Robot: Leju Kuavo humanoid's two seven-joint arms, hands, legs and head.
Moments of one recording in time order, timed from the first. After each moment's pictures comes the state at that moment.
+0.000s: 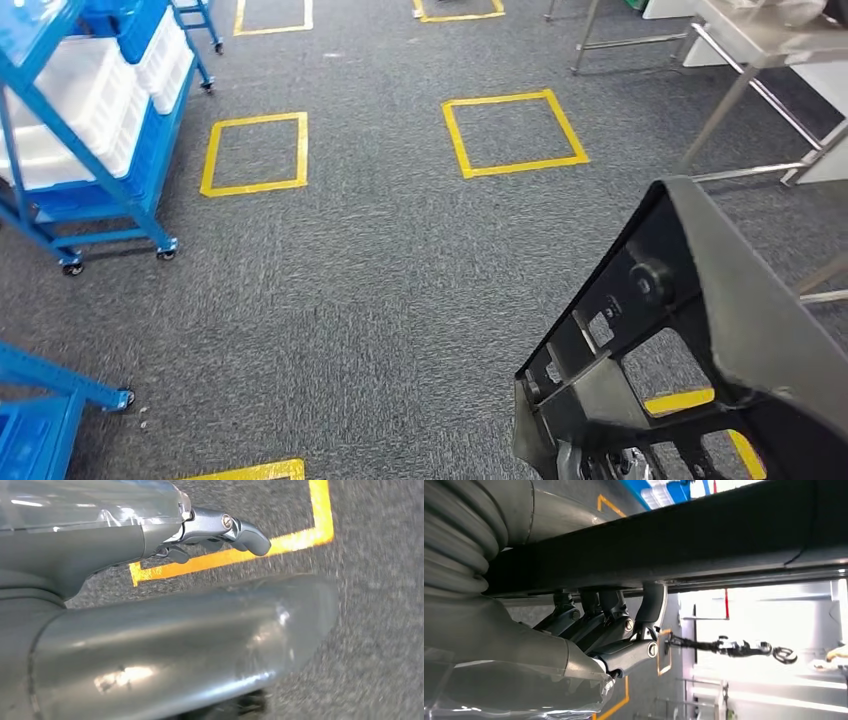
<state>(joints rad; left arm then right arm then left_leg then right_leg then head) -0.06 -0.16 1.10 -0.24 -1.10 0.05 -0.54 0.59 0.36 -0.01 -1.95 0.19 0.19 -0.65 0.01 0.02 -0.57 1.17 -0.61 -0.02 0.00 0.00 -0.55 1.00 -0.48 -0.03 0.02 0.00</state>
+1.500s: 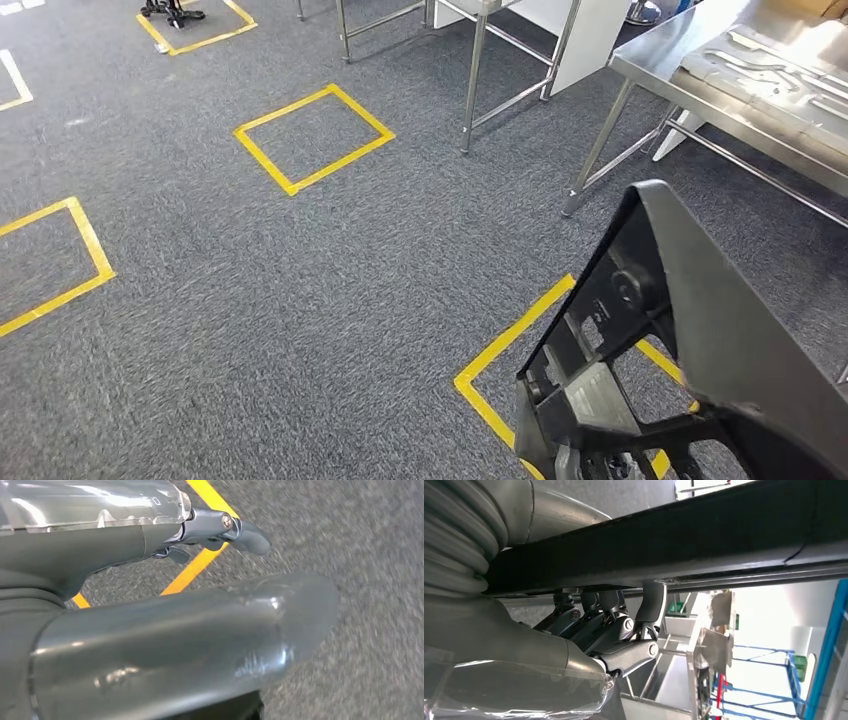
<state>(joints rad) -0.06 -0.16 1.11 -0.24 -1.12 0.04 -0.54 0.59 0.36 -0.01 -1.97 0.22 0.19 -0.65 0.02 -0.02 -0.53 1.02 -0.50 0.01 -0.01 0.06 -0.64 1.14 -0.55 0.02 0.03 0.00</state>
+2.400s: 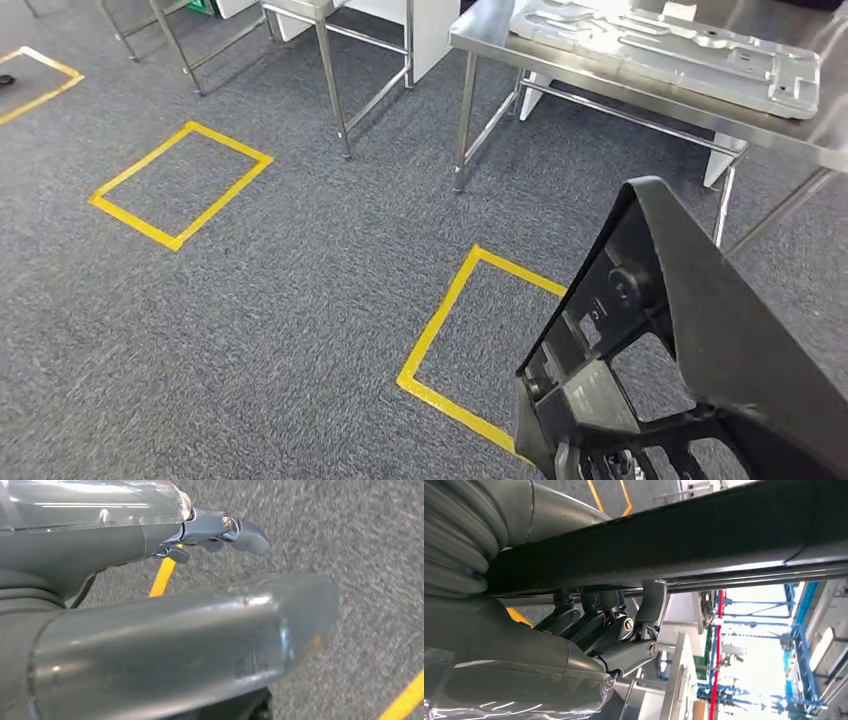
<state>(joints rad) -0.06 -0.17 1.12 -0.24 -1.13 0.04 -0.54 0.60 0.36 -0.01 -1.98 0.22 0.19 -0.65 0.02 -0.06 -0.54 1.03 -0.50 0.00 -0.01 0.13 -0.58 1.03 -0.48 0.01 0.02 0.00</state>
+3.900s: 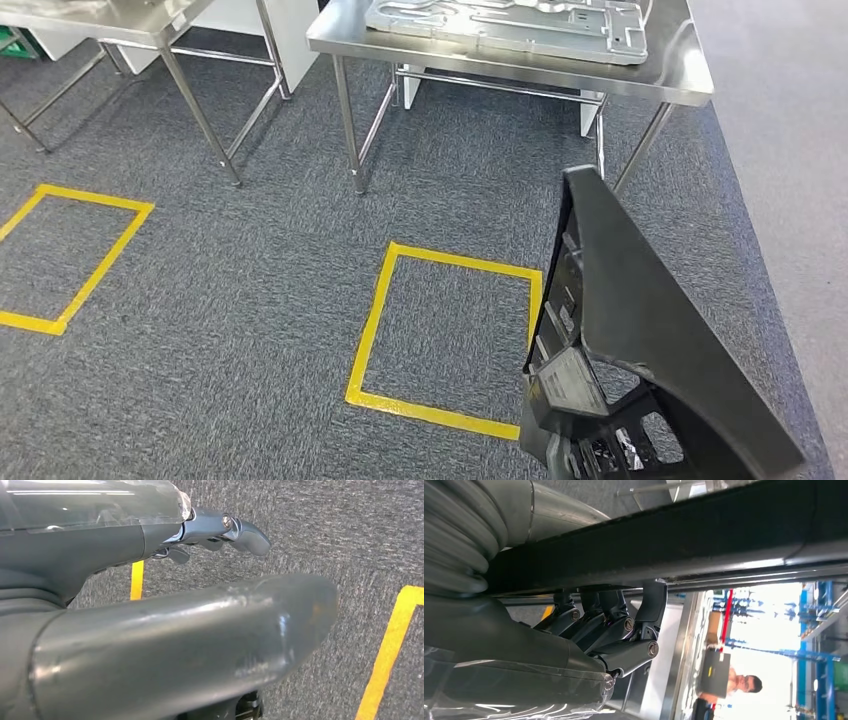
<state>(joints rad) -0.06 -0.16 1.13 -0.24 -1.13 0.02 -0.55 0.58 0.36 0.03 -1.98 0.31 0.08 -0.61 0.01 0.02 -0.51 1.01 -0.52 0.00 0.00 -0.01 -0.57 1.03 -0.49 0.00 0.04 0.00</state>
